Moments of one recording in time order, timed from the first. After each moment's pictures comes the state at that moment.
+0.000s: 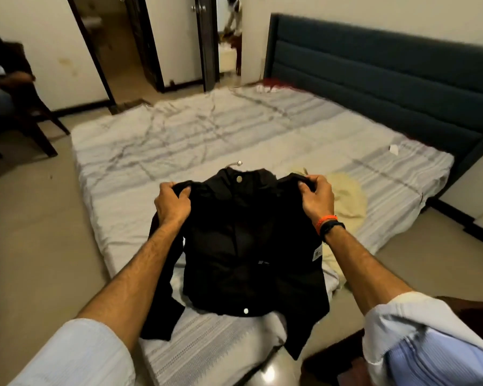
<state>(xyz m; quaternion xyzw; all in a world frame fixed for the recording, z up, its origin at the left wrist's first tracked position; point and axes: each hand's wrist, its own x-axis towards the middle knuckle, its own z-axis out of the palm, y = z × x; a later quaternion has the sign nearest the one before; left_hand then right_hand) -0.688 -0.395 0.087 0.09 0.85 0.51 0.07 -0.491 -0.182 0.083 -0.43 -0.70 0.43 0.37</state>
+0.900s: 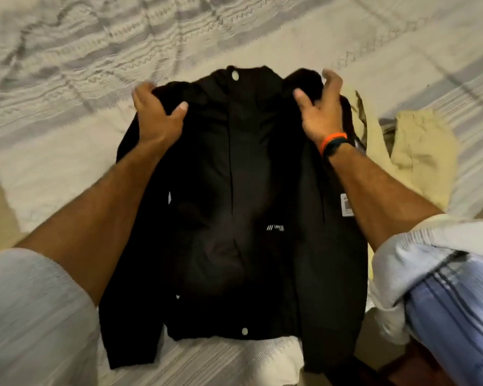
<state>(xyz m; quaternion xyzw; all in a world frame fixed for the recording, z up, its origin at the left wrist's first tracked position) -0.965 -0.135 -0.116 0.17 0.89 0.41 0.13 -0.776 0.075 -0.108 -0.45 -0.74 0.45 0.23</state>
